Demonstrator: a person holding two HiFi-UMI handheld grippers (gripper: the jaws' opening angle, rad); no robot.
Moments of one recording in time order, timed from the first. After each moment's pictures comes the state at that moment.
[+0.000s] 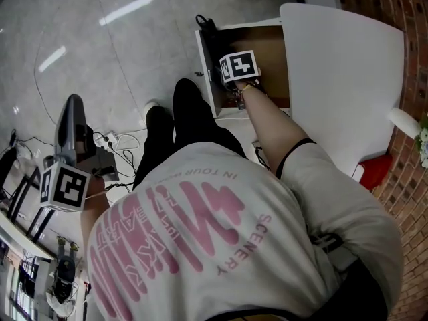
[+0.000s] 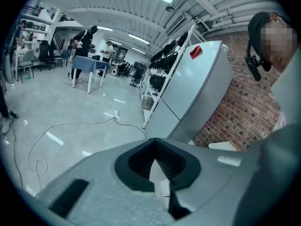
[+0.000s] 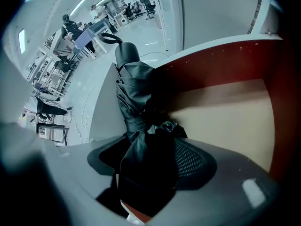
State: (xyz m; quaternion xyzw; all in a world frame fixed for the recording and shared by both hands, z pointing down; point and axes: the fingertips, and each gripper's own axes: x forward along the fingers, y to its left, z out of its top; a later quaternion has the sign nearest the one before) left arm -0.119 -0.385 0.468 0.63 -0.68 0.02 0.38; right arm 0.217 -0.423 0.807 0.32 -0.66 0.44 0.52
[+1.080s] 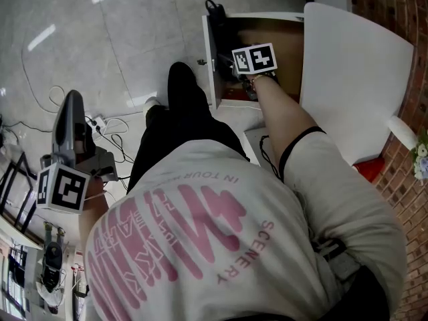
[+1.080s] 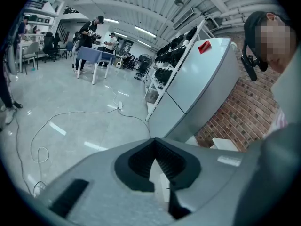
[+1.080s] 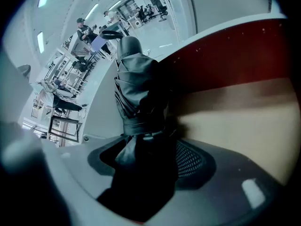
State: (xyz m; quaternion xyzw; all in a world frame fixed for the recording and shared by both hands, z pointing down) left arm -0.127 -0.366 0.515 0.61 -0.67 0.03 0.42; right arm 0.207 -0.424 0.830 0.24 -0.71 0.44 0.49
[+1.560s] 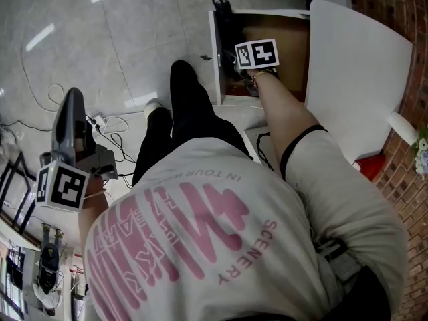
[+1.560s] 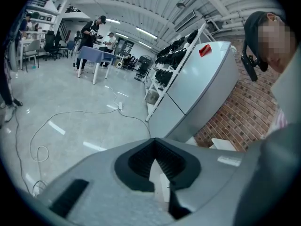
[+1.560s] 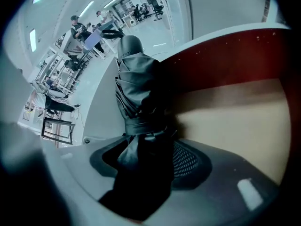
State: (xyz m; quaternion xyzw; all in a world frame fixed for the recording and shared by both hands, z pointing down) left arm -0.142 -0.347 0.518 0.61 -0.67 0.02 0.42; right arm 0.207 -0.423 0.828 0.28 -0.69 0.44 0.50
